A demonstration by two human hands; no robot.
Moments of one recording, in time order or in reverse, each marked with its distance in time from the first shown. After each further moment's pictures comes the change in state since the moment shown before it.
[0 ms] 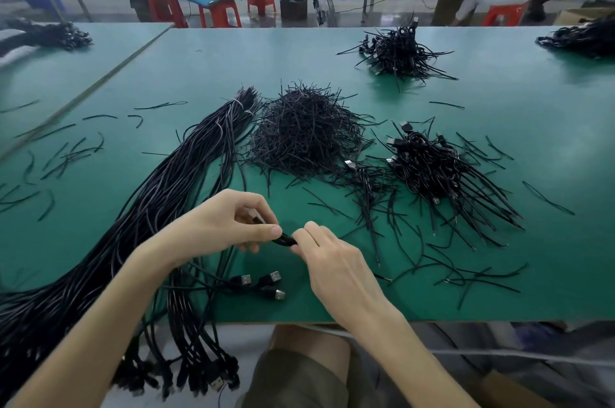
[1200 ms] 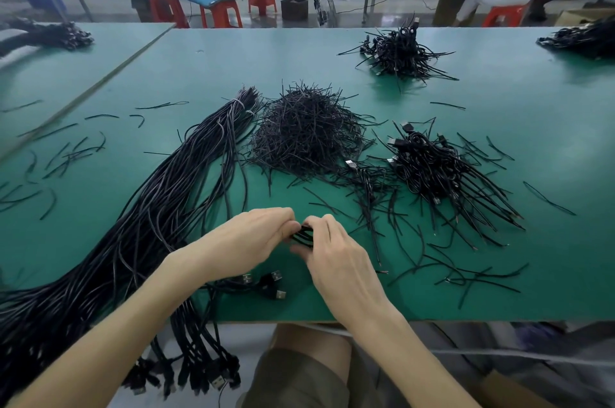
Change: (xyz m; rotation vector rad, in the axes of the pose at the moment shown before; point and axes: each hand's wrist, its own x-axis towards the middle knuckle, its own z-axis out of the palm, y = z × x) left_hand 0.009 0.001 0.034 0.577 -0.050 0.162; right_hand -0.001 0.005 0.010 -0.090 0.143 0.080
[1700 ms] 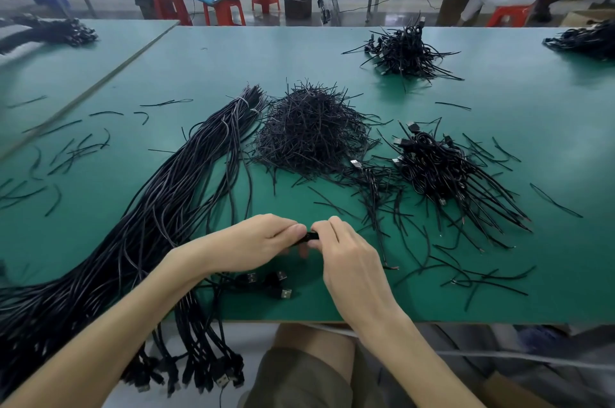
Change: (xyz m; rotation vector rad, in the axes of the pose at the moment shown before) left_hand 0.004 -0.007 0.001 -0.343 -0.122 0.085; right_hand -0.002 0.000 -0.005 0.029 0.076 -0.008
